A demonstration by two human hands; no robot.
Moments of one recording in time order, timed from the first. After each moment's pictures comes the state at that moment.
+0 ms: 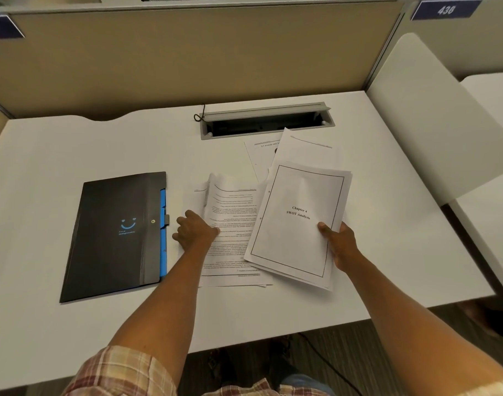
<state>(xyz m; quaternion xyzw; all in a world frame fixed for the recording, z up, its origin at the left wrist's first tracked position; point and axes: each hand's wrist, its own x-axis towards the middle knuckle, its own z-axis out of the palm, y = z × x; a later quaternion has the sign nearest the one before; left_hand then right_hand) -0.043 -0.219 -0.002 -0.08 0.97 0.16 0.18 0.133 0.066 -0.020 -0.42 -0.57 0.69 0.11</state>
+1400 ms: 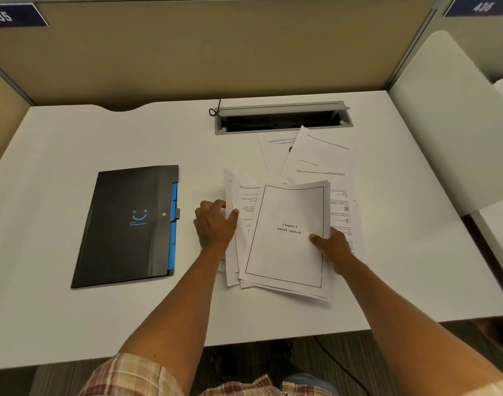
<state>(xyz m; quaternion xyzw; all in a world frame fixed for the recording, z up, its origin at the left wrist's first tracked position) -0.029 -0.208 -0.008 0.03 0.96 0.27 0.02 0.112 0.047 -0.041 -0.42 -0.70 0.57 -0.02</state>
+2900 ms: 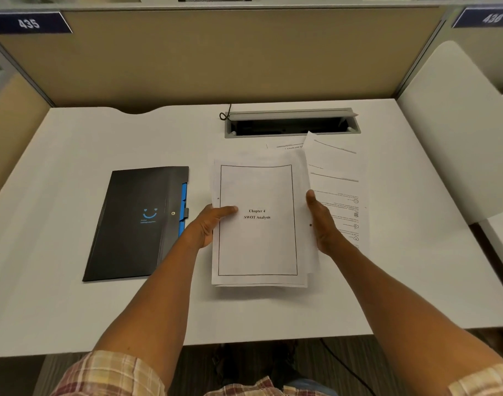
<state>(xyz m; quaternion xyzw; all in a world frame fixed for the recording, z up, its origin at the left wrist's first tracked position) -0.058 -0.246 0.015 -0.09 0.64 0.67 0.36 0.058 0.006 0.034 -0.28 -0.63 0.72 -0.02</state>
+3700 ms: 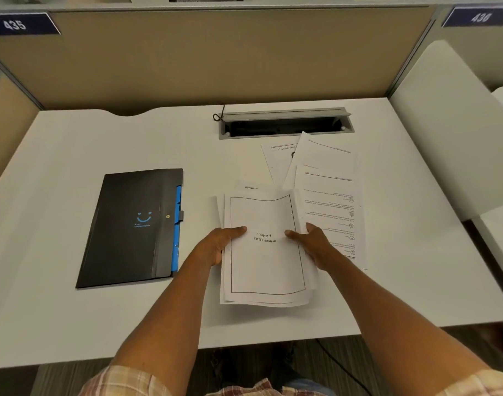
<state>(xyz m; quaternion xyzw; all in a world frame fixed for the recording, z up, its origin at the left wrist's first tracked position) -0.023 -0.227 -0.003 -0.20 0.61 0.61 0.47 0.085 0.007 -0.008 -0.35 -0.66 0.65 -0.09</state>
